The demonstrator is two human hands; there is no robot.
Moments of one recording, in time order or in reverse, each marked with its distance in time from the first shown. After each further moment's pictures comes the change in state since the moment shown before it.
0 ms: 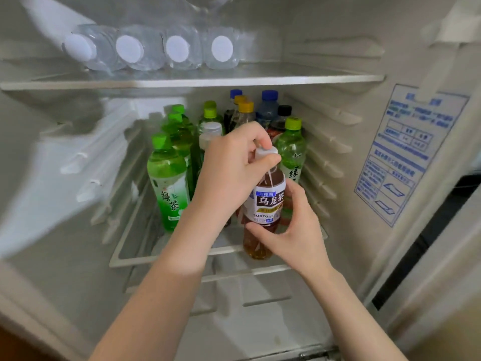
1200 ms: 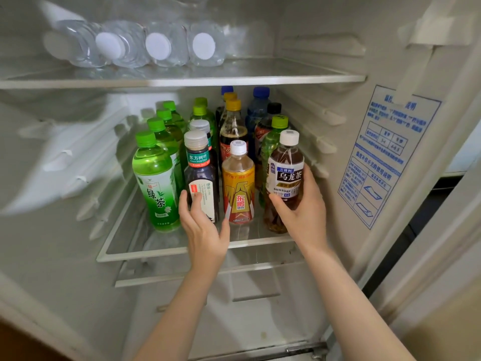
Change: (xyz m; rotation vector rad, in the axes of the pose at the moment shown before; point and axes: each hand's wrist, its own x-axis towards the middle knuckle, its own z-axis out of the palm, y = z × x) left_hand -0.093 -0.131 0.089 0.290 0.338 -0.129; right_hand 0.039 0.055 -0.023 -0.107 0.175 0.013
